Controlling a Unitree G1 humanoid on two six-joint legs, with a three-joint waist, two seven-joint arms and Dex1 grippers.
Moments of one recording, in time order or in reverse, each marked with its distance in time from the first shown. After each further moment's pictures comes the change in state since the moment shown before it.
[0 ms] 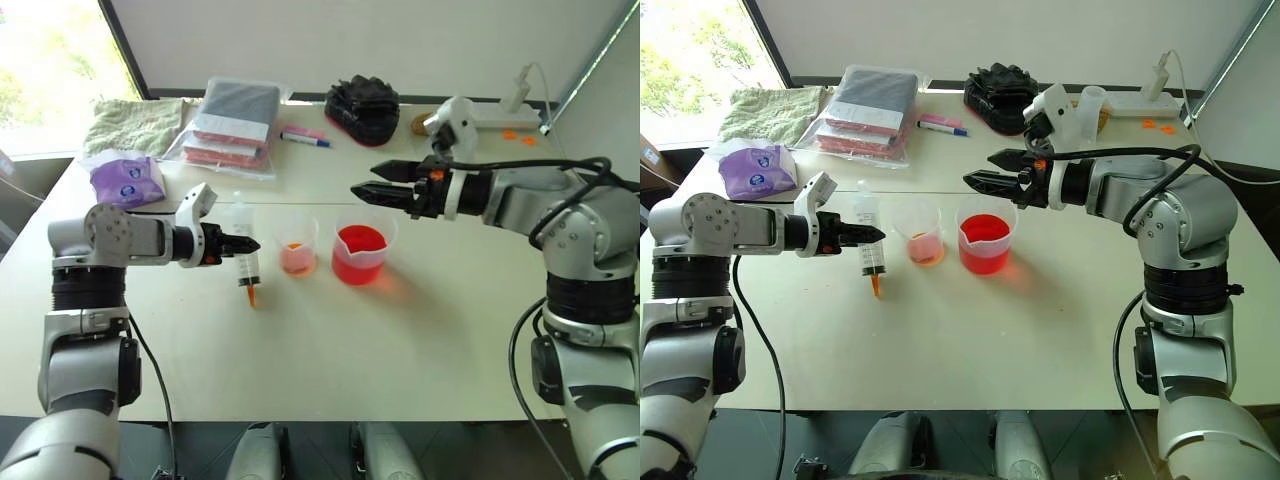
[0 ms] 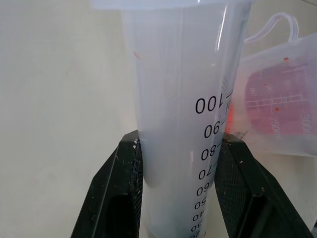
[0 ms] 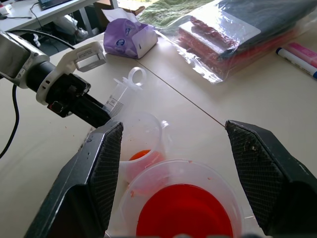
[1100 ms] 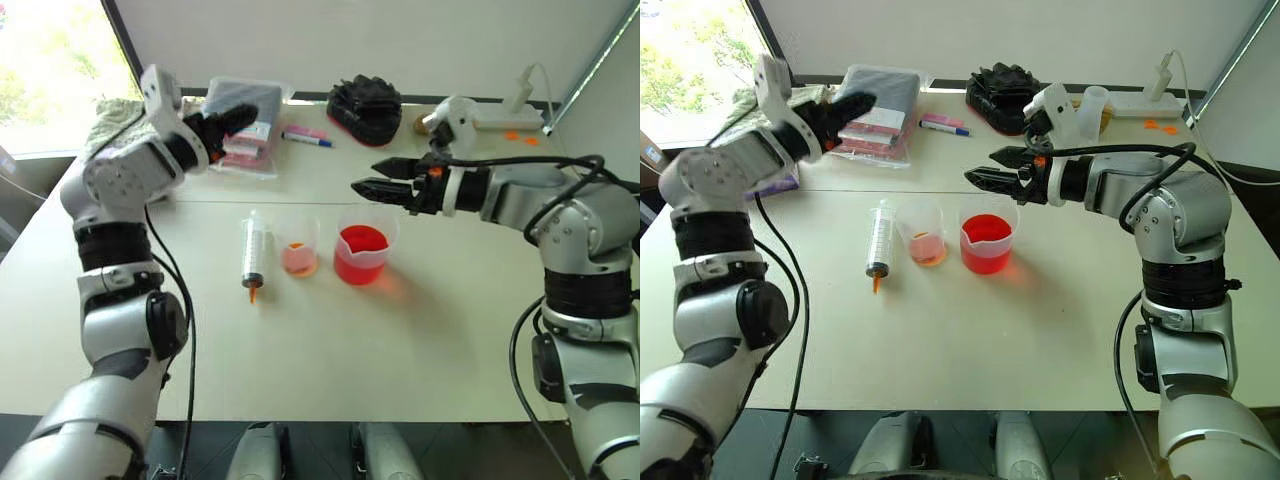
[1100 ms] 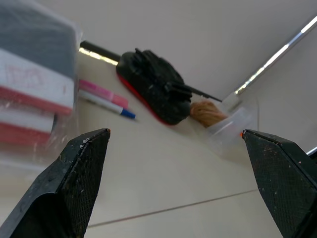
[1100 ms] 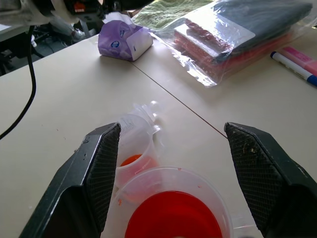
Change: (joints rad) left arm -0.323 -0.128 0.236 0.153 0.056 -0.544 0.083; right arm -0.017 -0.025 0.040 0.066 -0.026 -0.070 0.029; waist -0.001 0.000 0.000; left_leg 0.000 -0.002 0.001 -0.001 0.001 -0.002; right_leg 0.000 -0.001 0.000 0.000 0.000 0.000
